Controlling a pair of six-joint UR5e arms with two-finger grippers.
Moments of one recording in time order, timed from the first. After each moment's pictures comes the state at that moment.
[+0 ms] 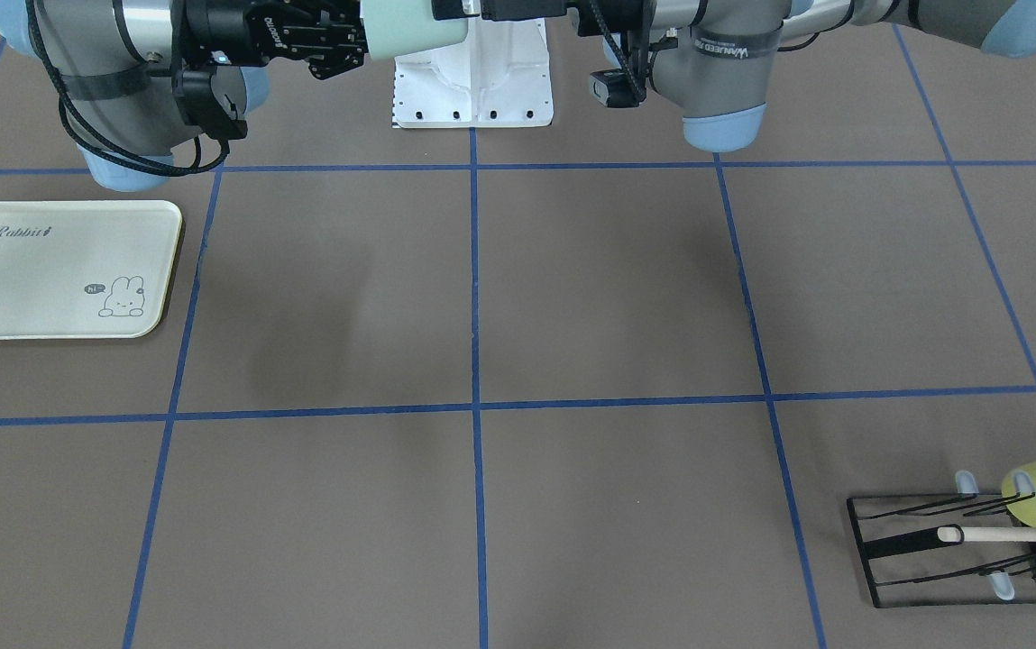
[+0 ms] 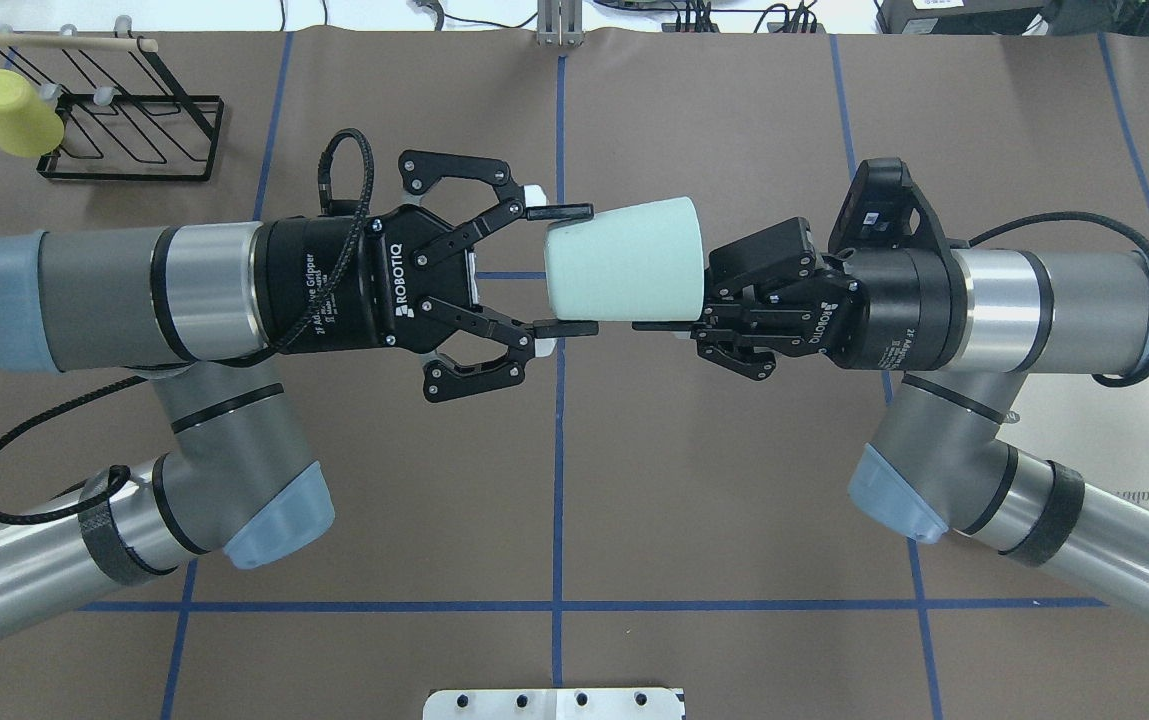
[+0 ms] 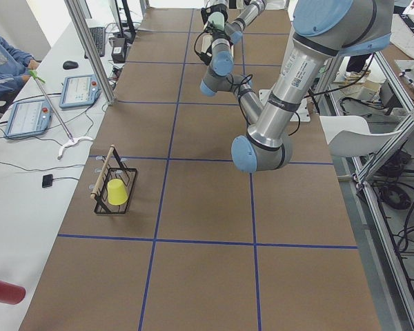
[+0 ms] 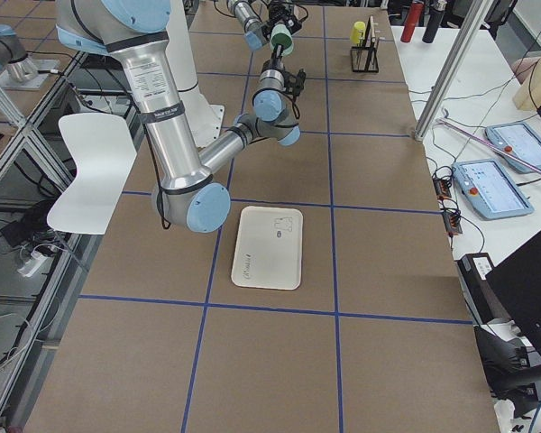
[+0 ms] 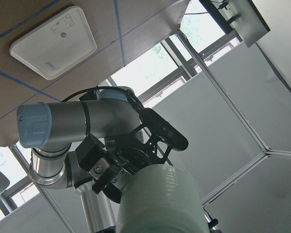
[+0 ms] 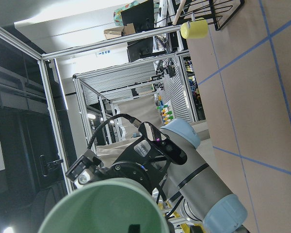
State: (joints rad) left arm -0.59 -2.17 -1.73 -3.19 -1.89 -2.91; right arm 0.65 -1.17 1.73 0.27 1.99 2.26
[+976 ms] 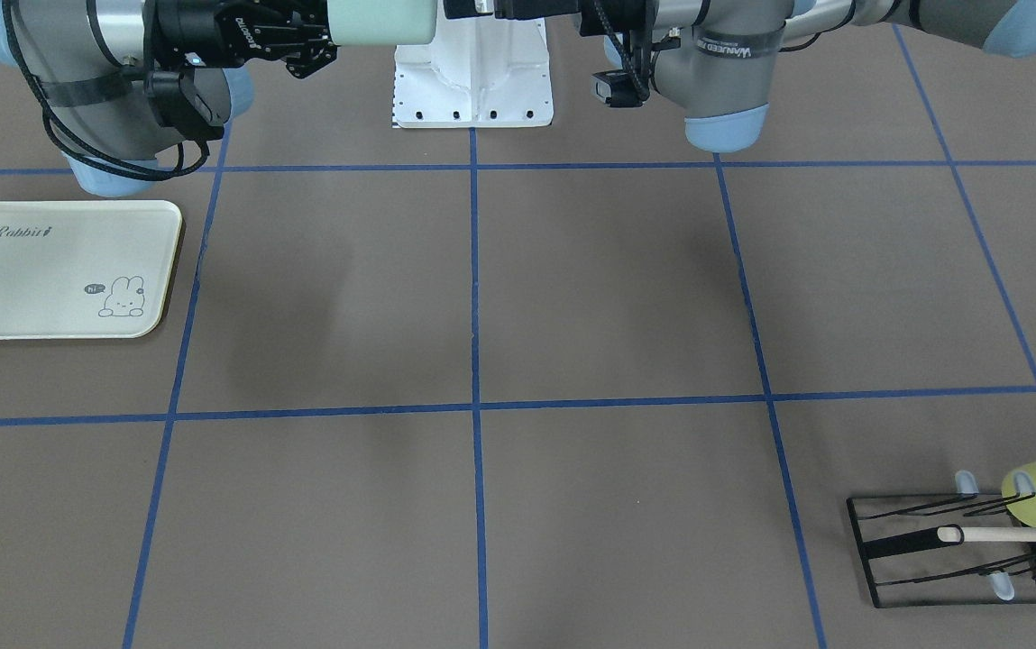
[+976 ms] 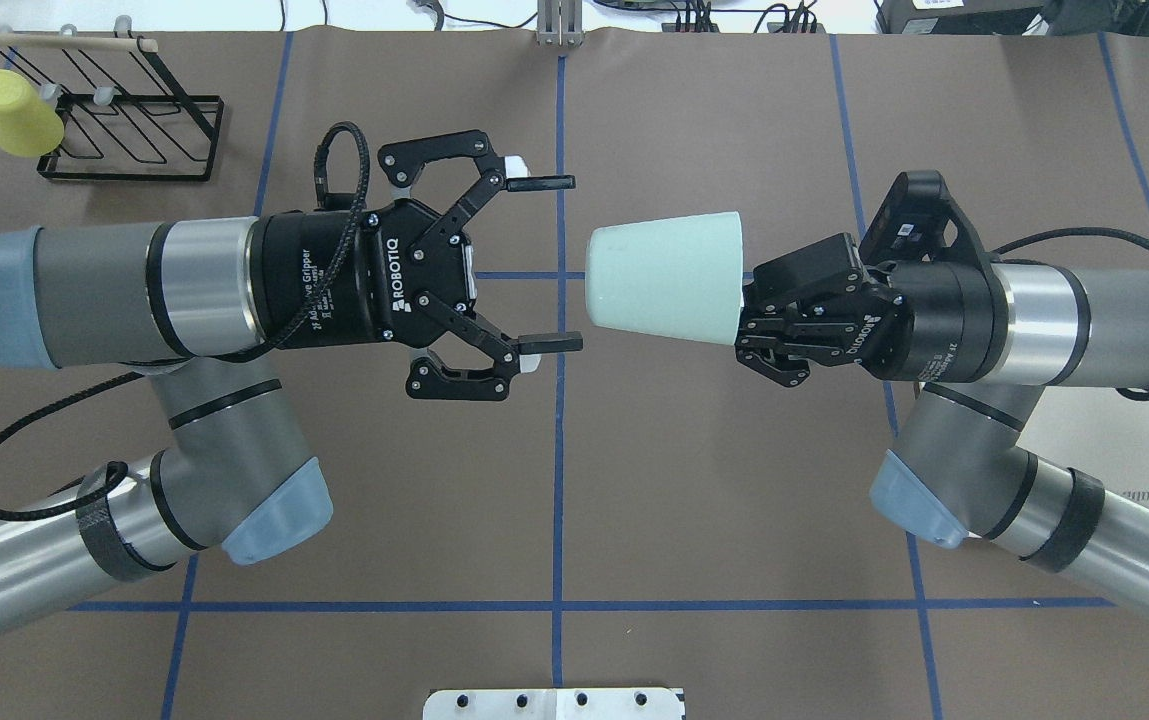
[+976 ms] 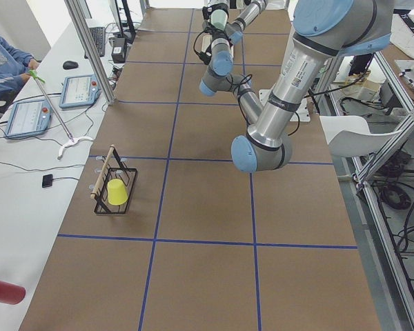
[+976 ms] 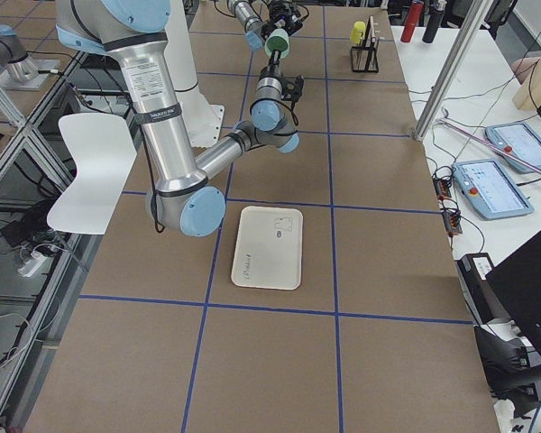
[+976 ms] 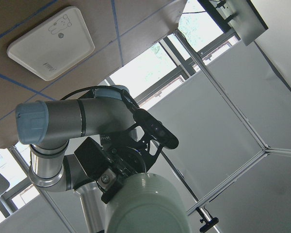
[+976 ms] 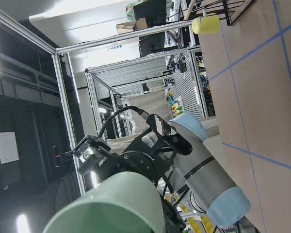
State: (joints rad) left arm -0.60 -2.17 -1.73 -3.20 -1.89 -2.89; right arm 0.66 -1.22 1.73 0.36 1.97 2.26
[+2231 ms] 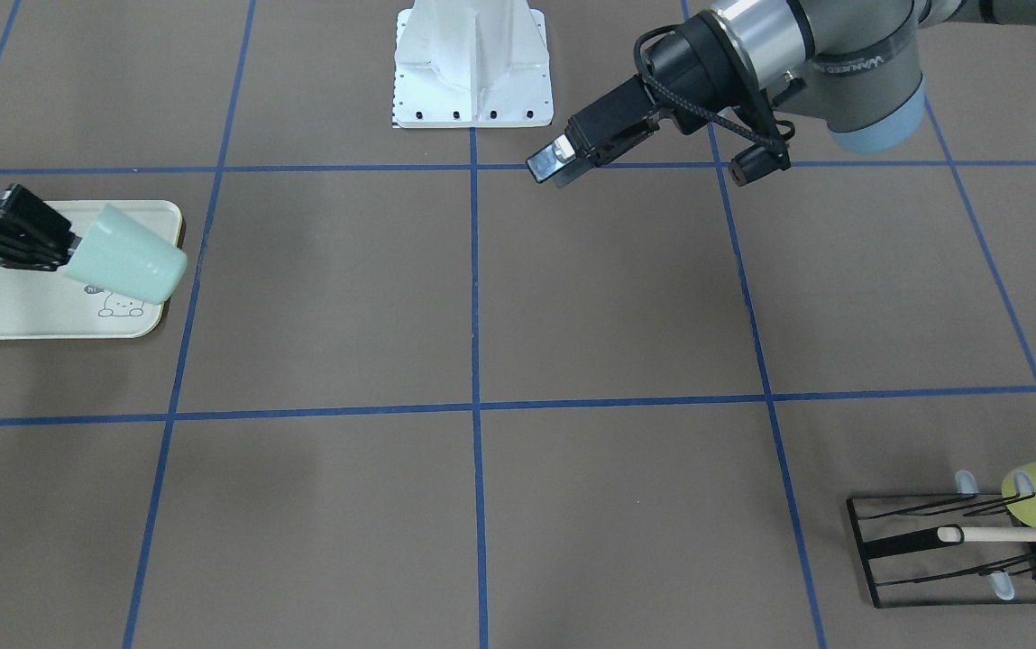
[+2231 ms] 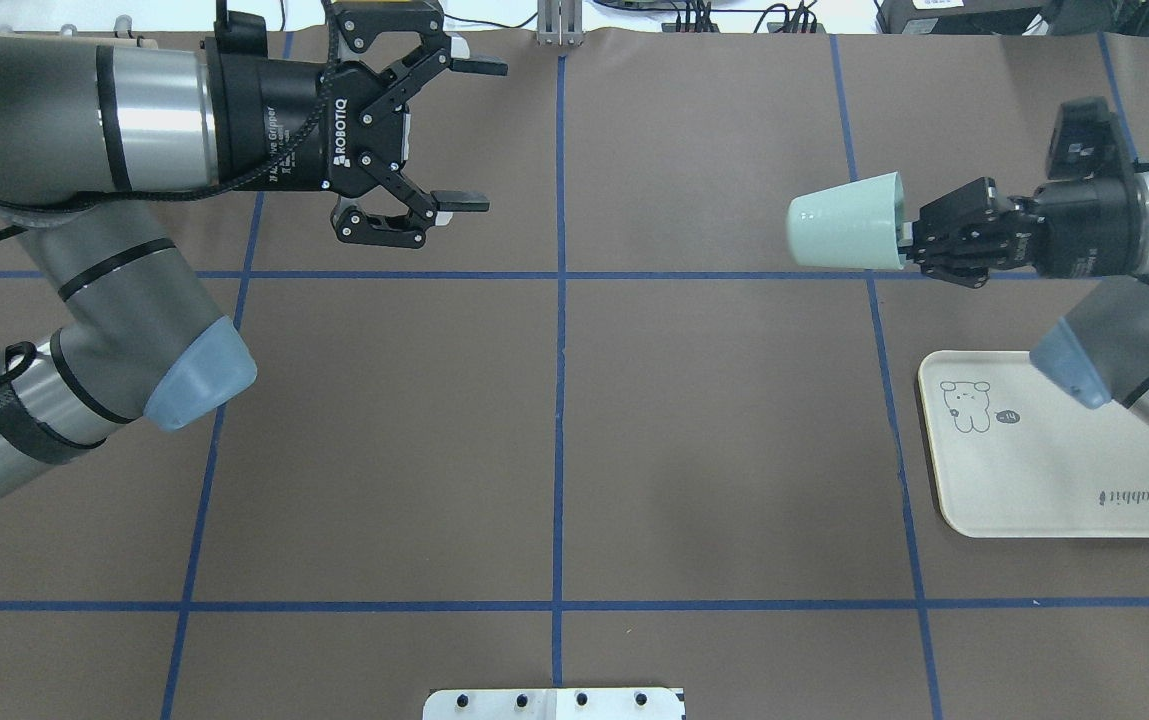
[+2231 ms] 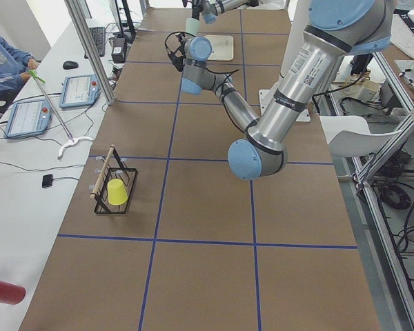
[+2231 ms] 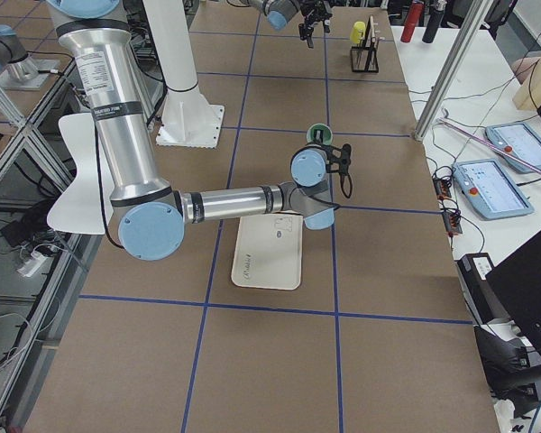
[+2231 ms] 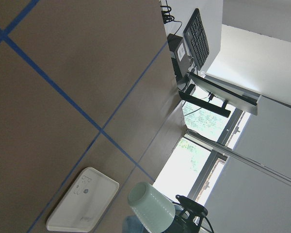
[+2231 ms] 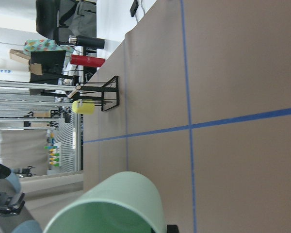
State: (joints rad) left arm -0.84 -2.12 -1.77 -2.64 -2.07 -2.33; right arm 1.19 -1.35 1.40 0.12 2.56 1.77
